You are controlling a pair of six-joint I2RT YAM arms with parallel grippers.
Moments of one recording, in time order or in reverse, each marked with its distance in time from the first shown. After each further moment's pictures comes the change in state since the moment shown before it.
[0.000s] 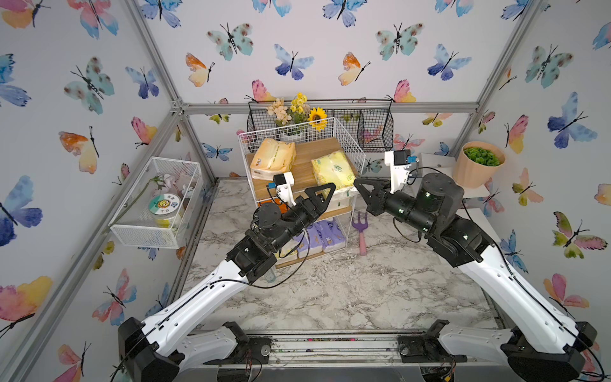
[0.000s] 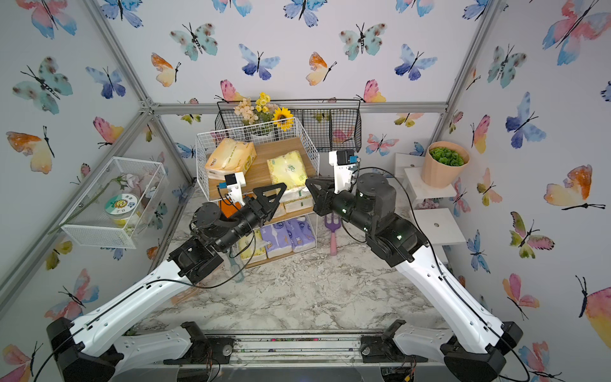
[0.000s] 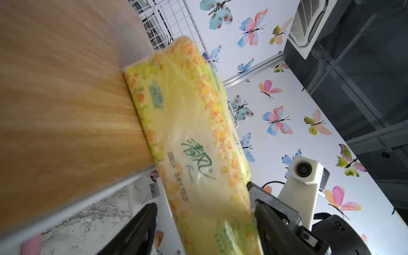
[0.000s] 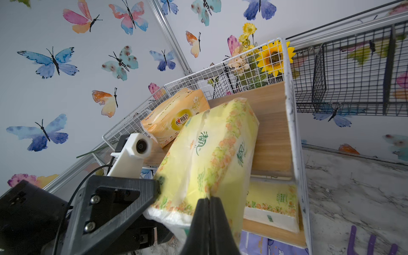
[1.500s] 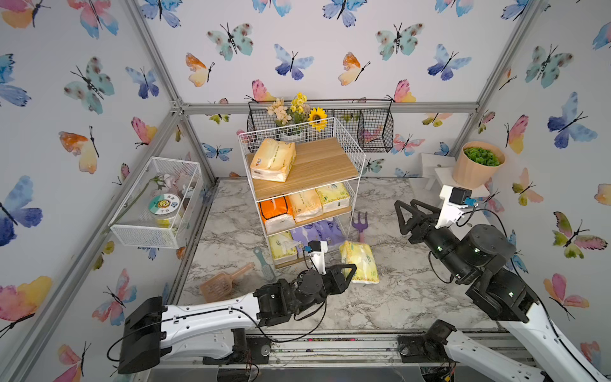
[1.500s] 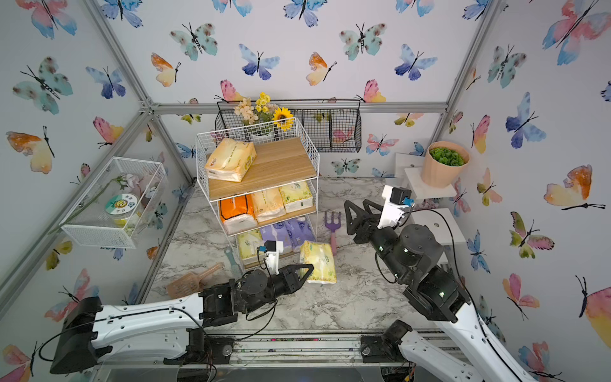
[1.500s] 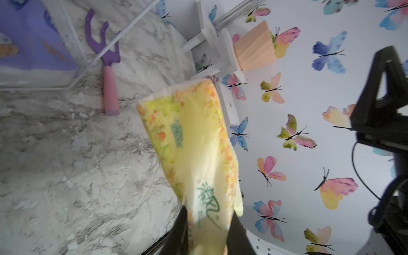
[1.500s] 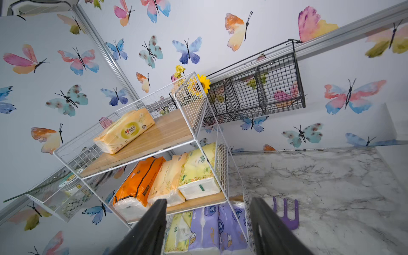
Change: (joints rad) left arm -0.512 -0.031 -0.432 -0.029 -0.349 -0.050; right arm 0.000 -0.420 -0.377 0.010 0.367 0.016
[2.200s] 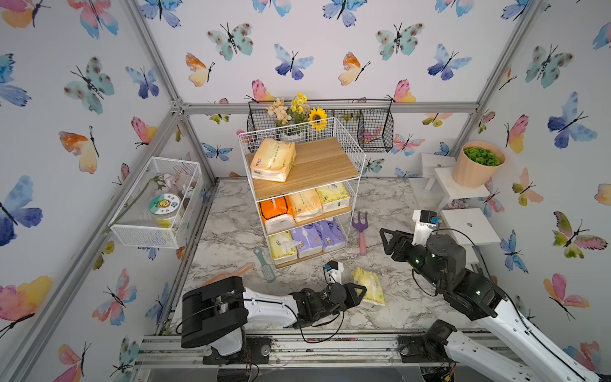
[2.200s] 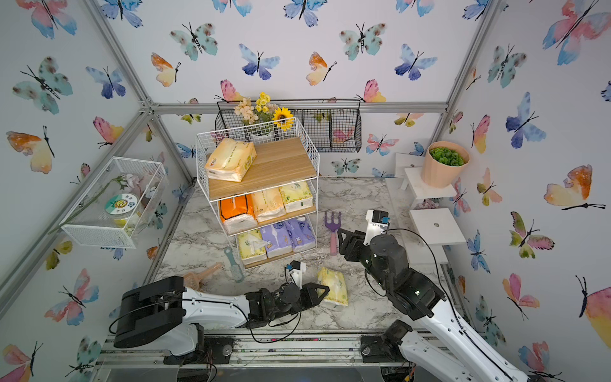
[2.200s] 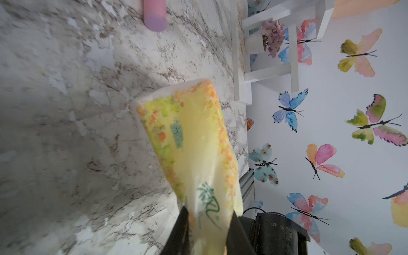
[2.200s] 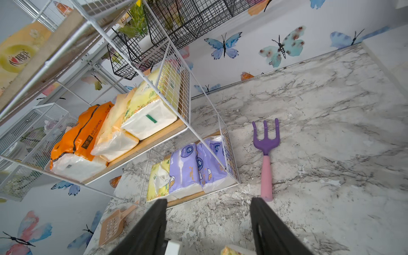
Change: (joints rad) left arm -0.034 0.481 -0.032 0.371 0.125 -0.149; right arm 0.000 -0.045 -0.237 -0.105 0.024 0.206
